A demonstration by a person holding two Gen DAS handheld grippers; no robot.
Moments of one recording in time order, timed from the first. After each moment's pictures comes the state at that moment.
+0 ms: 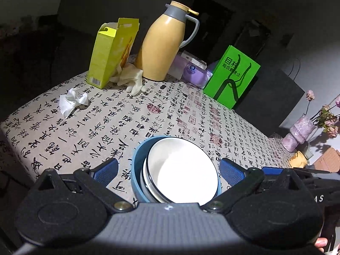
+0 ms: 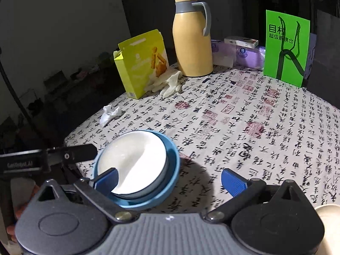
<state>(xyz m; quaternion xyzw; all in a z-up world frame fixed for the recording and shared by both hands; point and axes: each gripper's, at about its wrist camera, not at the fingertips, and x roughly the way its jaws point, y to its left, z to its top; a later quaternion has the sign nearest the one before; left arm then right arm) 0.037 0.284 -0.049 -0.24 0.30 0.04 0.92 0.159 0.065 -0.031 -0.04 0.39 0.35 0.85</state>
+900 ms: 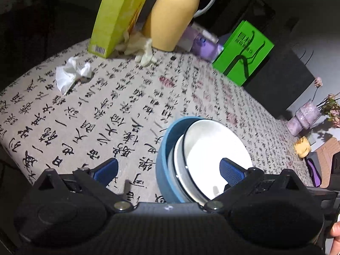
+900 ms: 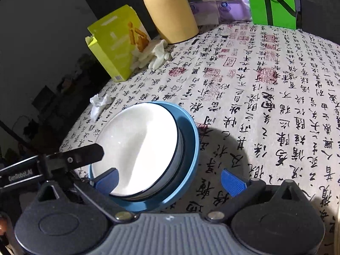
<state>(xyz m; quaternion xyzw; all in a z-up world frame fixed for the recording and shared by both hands) 0.077 0.324 -0.098 -0.26 0.37 0.02 0.89 0.170 0.101 -0.096 0.05 0.49 0.30 0.82</state>
